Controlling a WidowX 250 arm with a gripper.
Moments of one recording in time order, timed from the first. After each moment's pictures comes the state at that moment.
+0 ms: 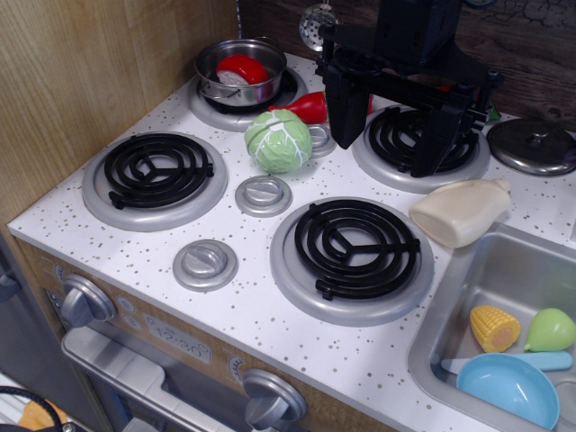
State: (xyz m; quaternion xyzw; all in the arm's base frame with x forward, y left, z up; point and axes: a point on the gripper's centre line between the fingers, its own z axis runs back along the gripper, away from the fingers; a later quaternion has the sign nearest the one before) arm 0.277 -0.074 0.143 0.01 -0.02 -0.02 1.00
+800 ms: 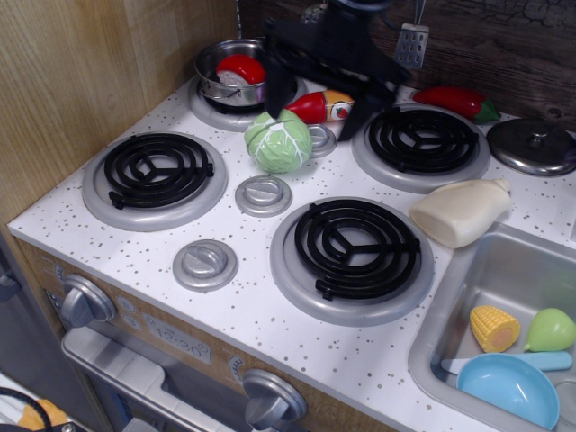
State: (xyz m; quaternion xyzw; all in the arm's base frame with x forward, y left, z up) arm 0.340 0.010 0.119 0.14 -0.09 0.16 0.97
